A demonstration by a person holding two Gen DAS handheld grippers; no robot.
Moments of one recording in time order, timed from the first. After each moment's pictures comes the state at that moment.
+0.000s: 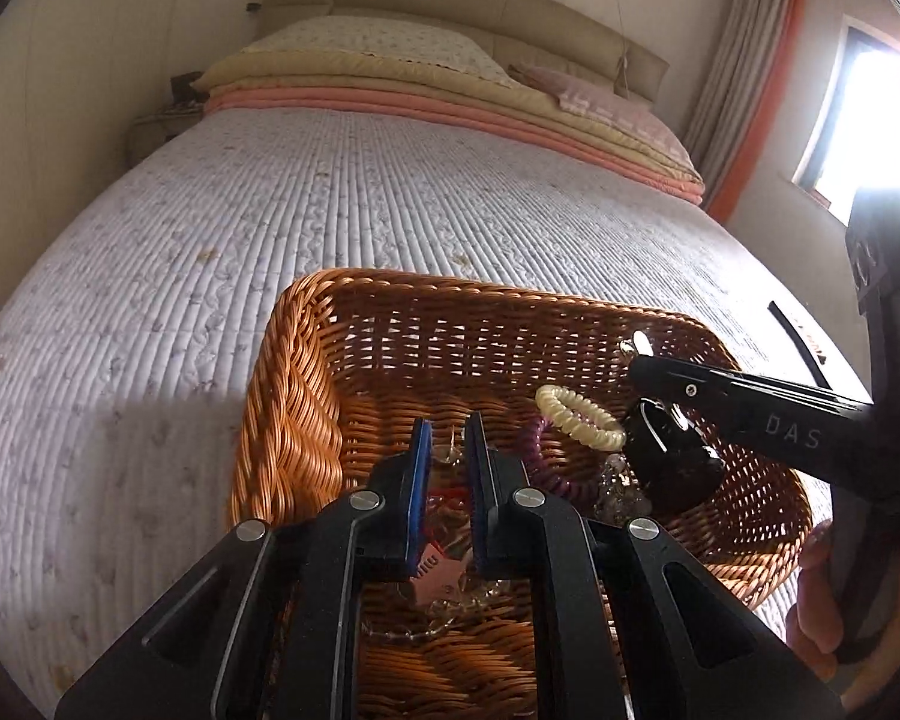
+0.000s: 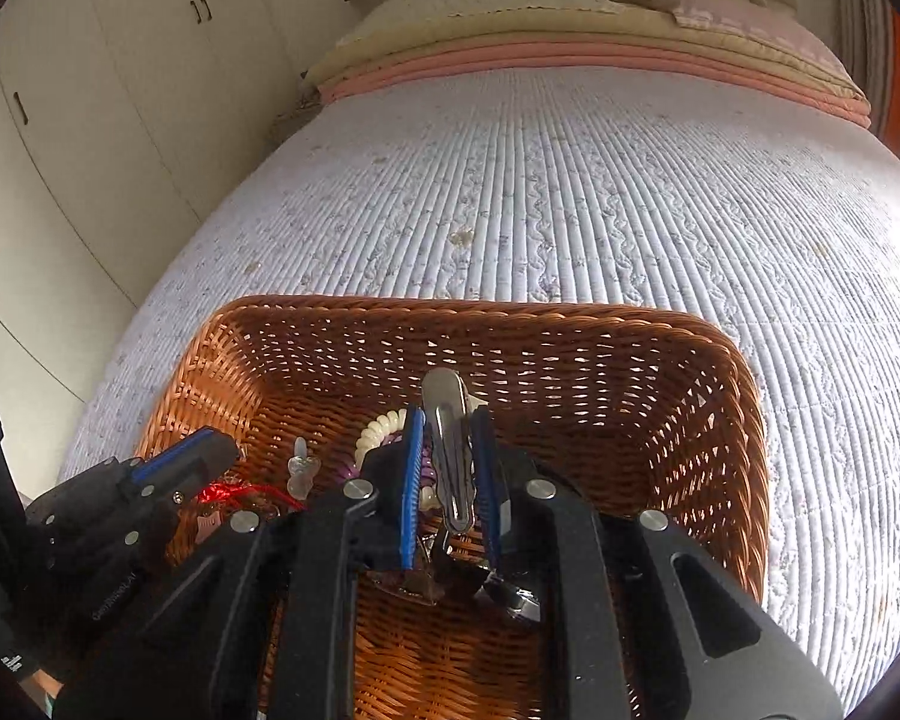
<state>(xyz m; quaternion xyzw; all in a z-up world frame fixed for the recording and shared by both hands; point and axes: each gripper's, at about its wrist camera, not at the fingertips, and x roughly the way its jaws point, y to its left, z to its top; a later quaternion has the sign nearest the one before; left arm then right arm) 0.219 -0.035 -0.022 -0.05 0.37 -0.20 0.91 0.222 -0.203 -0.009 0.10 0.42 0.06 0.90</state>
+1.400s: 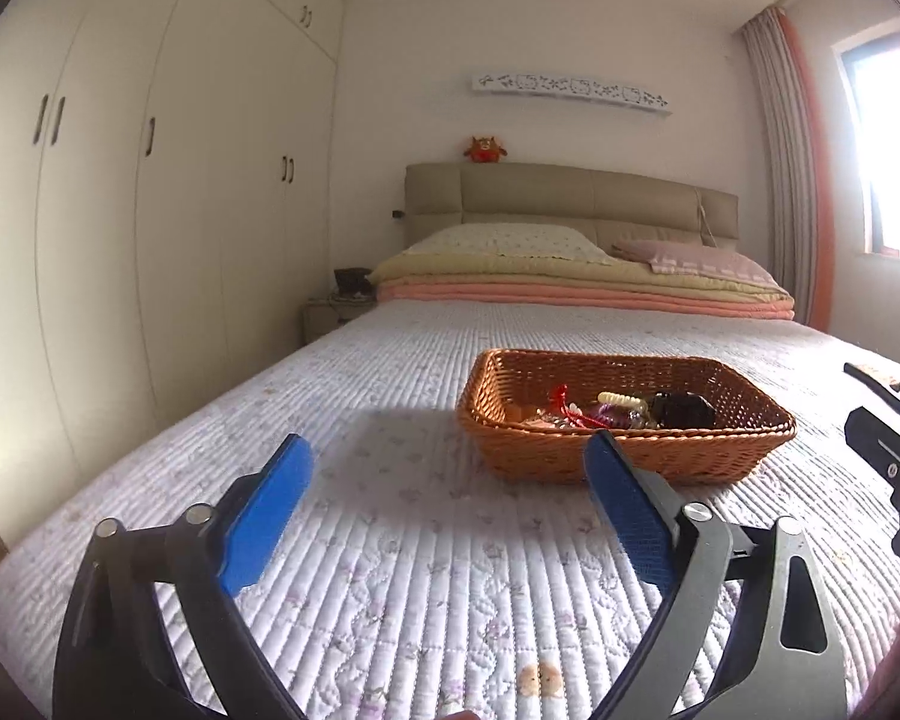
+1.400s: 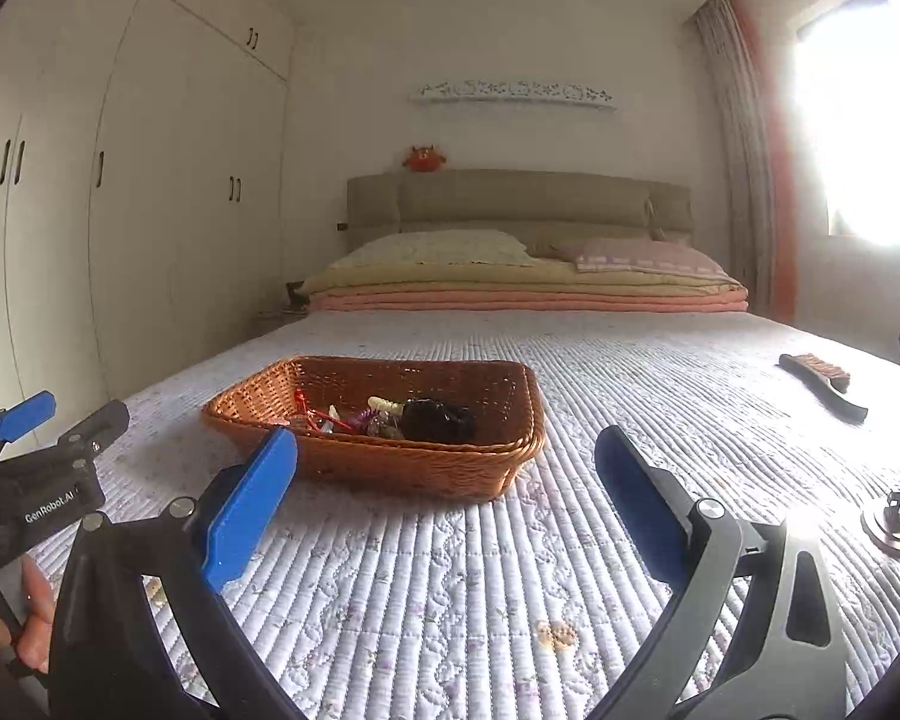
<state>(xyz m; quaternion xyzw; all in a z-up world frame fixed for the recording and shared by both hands) -0.016 -0.003 -0.010 -0.01 0.12 0.00 0.99 -0.063 -0.188 -0.020 0.02 0.09 -0.03 0.99</state>
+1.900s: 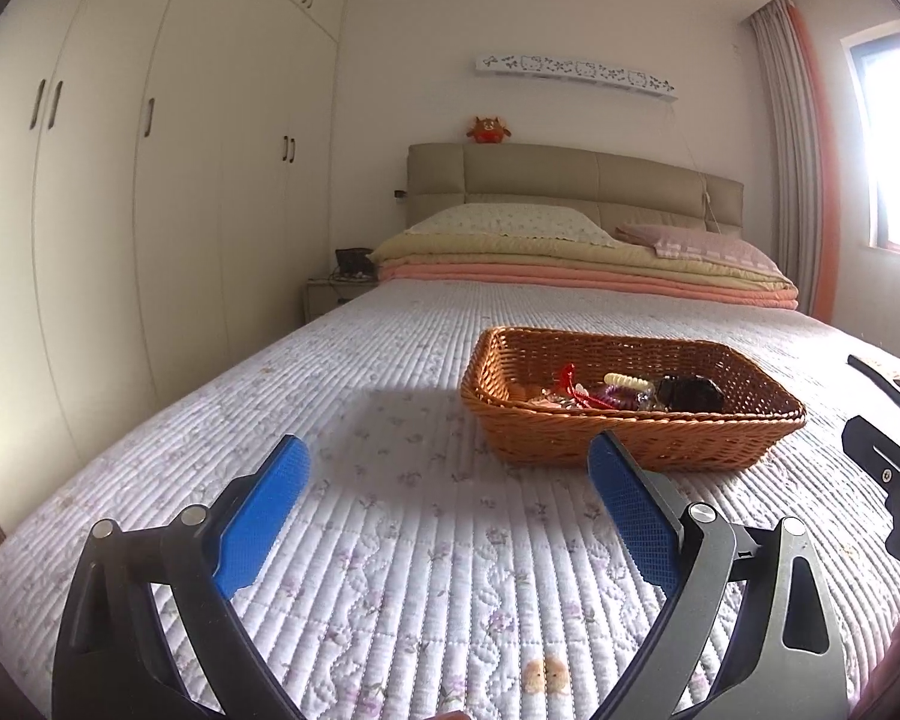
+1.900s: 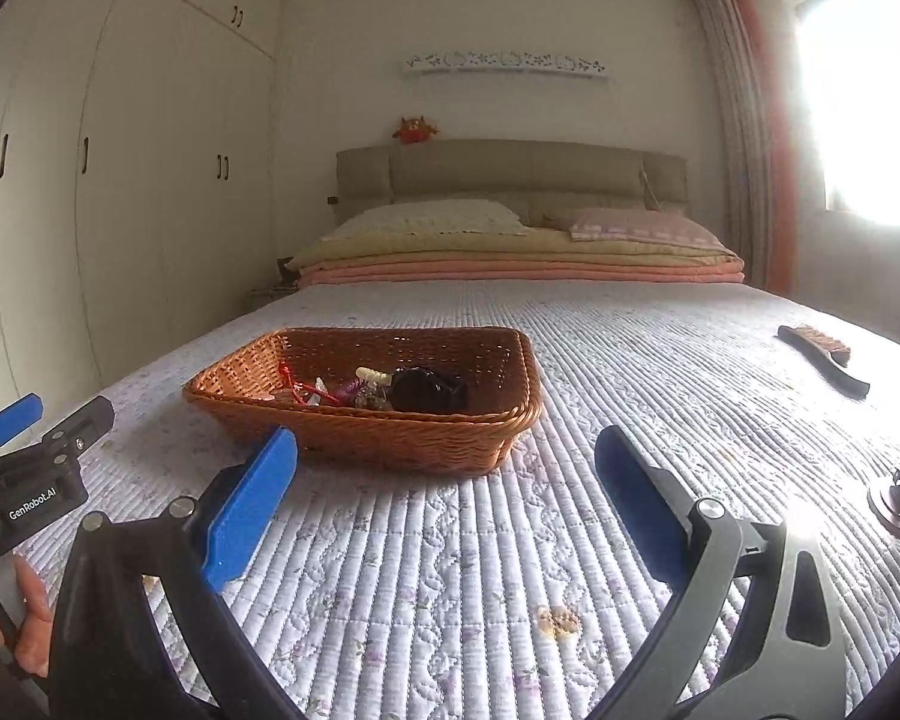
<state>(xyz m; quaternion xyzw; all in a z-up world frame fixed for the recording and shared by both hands) -0.011 -0.004 -0.017 -0.01 0.14 0.00 0.99 -0.052 -0.195 -0.029 0.03 0.13 -0.04 0.99</state>
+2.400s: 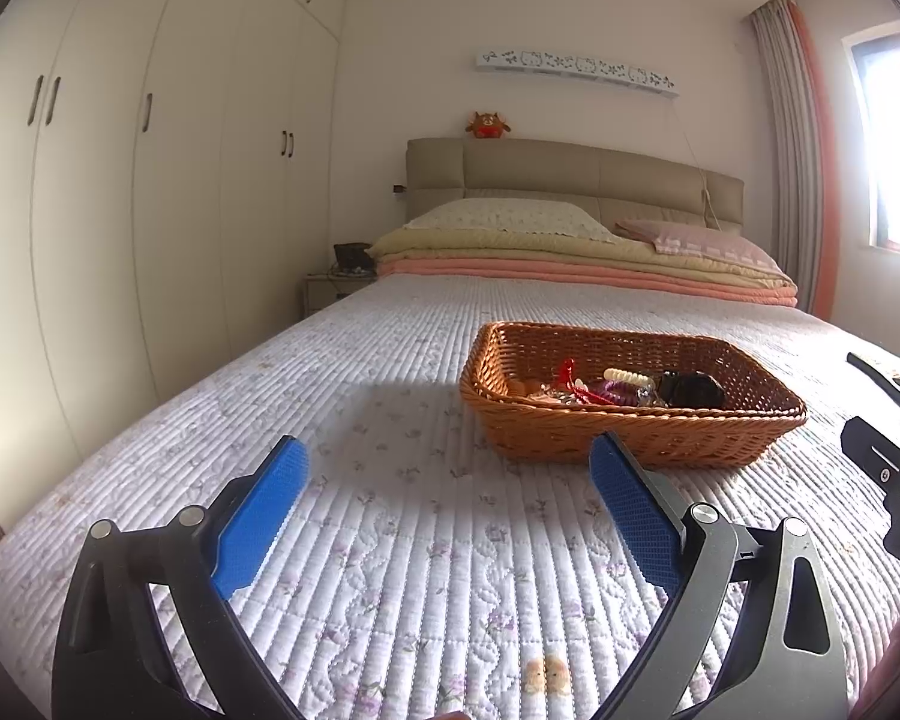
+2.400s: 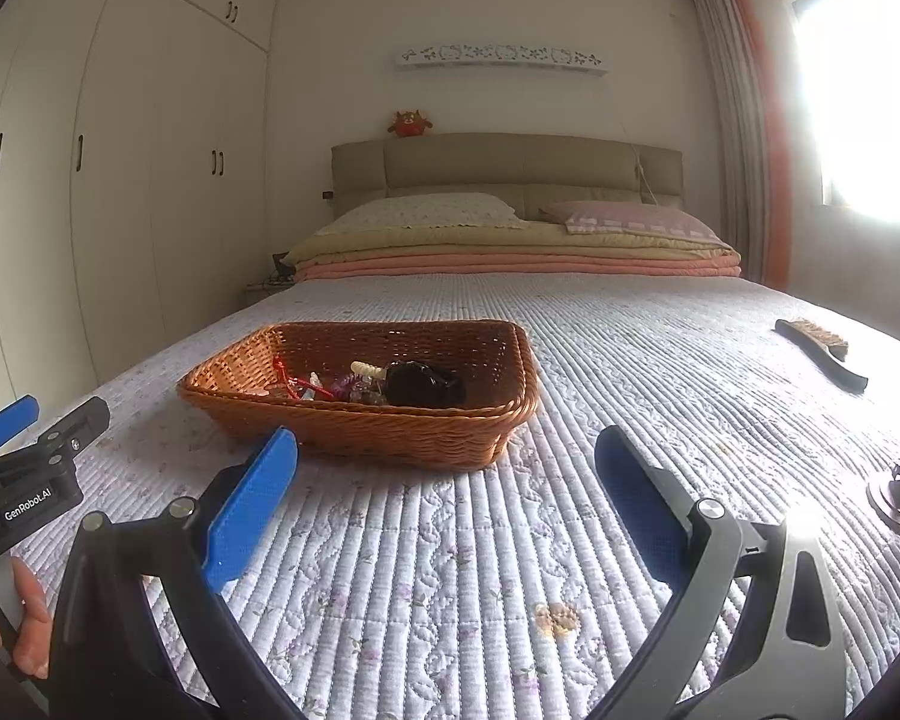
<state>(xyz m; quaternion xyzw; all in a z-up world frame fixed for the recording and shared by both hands) -0.009 -0.003 -0.019 -0.01 0.15 0.00 0.99 -0.049 -0.196 -0.030 0.04 0.14 -0.04 0.99</state>
